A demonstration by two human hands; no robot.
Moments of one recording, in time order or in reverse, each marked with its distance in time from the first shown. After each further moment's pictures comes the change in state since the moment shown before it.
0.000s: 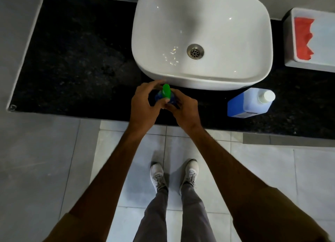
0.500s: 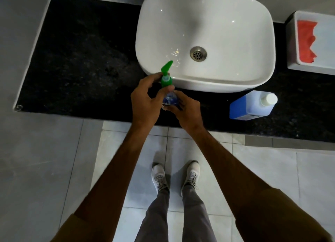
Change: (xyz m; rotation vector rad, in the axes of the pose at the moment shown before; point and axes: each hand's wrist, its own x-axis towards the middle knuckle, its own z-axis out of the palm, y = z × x) left_hand 0.011 0.032 -0.006 -0.165 0.154 -0.074; right_hand 0.002 0.003 0.002 0.021 -0.023 0.054
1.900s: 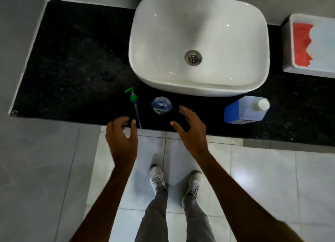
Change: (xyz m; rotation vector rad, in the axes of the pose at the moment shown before) left_hand -0.074 -0.086 -0.031 0.413 0.260 -0.063; right_hand -0.043 0.035 -0.022 -0.112 0.104 0.001
